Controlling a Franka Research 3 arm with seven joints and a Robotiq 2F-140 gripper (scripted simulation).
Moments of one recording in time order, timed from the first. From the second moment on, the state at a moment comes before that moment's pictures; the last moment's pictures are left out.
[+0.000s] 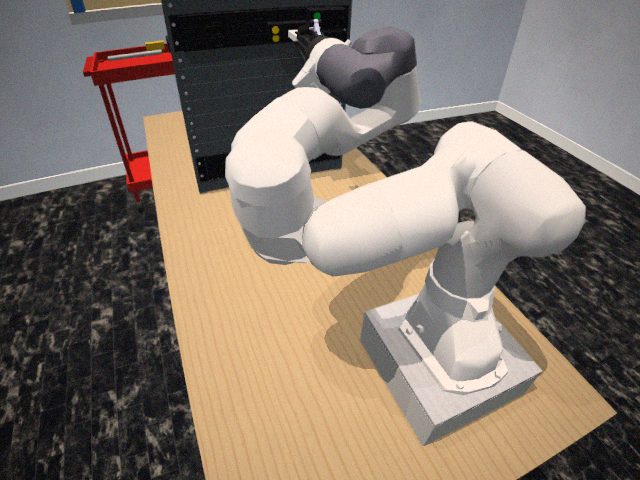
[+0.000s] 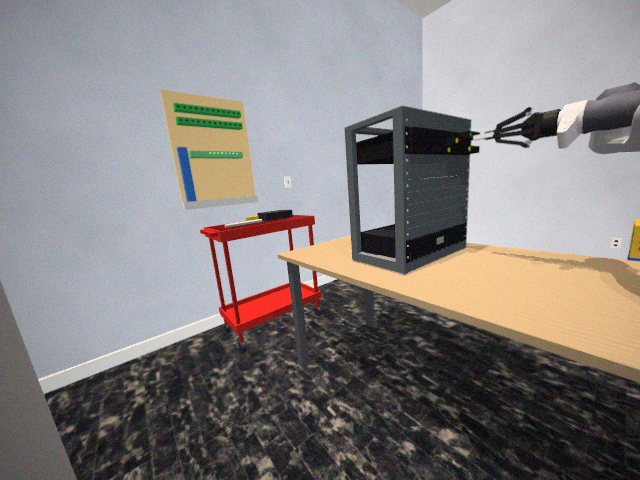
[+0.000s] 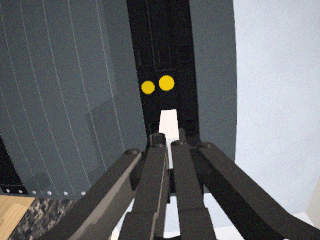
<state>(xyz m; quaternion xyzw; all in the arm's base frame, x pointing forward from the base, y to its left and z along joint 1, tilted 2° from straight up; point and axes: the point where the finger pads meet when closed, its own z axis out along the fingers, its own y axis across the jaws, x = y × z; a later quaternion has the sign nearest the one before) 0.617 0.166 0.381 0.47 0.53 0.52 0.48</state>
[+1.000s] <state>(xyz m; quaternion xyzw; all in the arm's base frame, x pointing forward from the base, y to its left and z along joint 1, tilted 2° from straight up) 0.654 0.168 0.379 0.47 0.53 0.51 0.48</state>
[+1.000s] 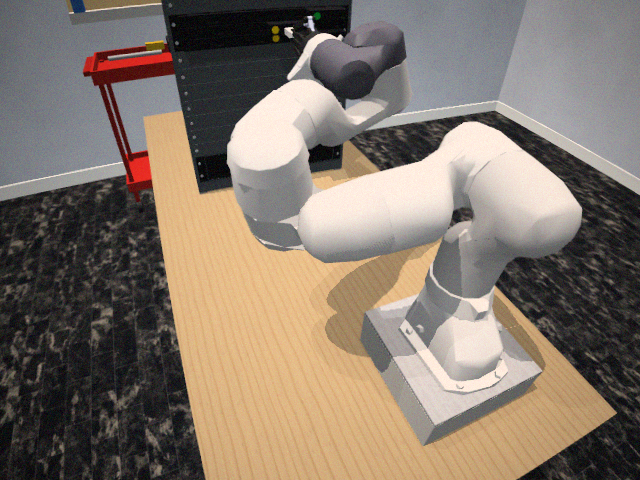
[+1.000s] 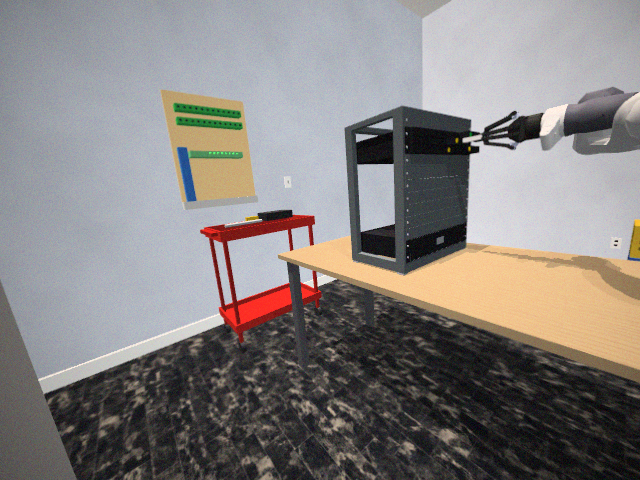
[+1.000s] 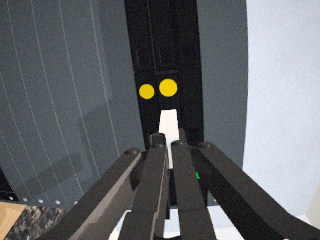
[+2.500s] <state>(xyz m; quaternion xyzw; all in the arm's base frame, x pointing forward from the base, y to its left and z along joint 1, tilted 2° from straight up) 0.660 0.162 0.380 0.48 0.53 0.51 0.48</state>
